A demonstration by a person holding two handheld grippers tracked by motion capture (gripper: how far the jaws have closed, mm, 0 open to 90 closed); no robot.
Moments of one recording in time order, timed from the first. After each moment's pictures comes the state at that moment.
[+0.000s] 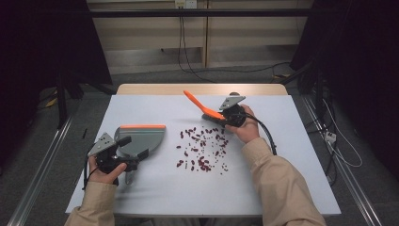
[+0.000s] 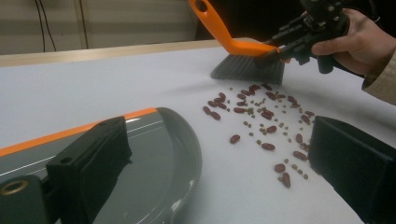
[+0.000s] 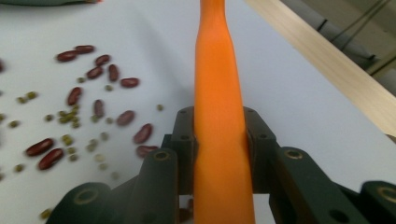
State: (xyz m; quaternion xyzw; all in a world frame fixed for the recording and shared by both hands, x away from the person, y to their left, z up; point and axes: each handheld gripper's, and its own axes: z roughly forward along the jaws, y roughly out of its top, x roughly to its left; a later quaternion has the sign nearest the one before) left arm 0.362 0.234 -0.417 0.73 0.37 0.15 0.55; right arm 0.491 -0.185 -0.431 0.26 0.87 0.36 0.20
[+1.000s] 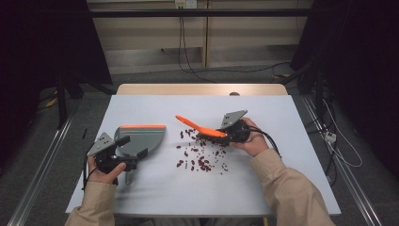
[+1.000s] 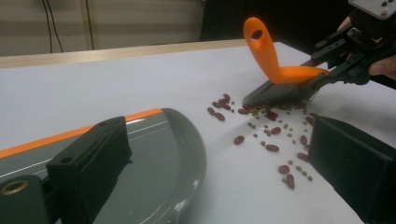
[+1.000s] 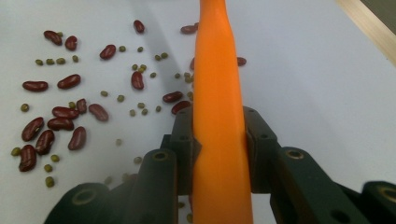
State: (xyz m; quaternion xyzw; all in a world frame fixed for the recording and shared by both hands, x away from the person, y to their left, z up) left arm 0.361 0.235 -0.416 0.73 0.37 0.16 0.55; right arm 0.437 -0.183 -0.427 0.16 0.90 0.37 0.14
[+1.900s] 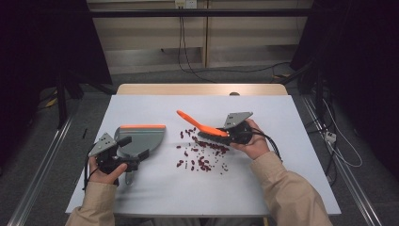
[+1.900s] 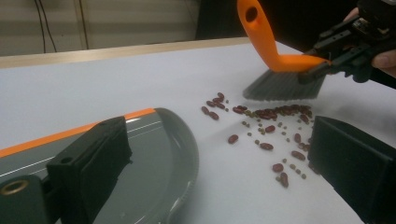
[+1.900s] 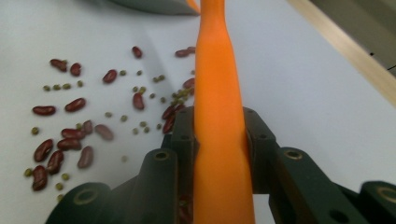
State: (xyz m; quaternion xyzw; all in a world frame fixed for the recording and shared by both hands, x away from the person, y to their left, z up) left arm 0.360 0.231 -0.415 0.73 0.36 0.15 0.55; right arm 0.428 -0.187 -0.418 0.19 0.88 0.41 0.17
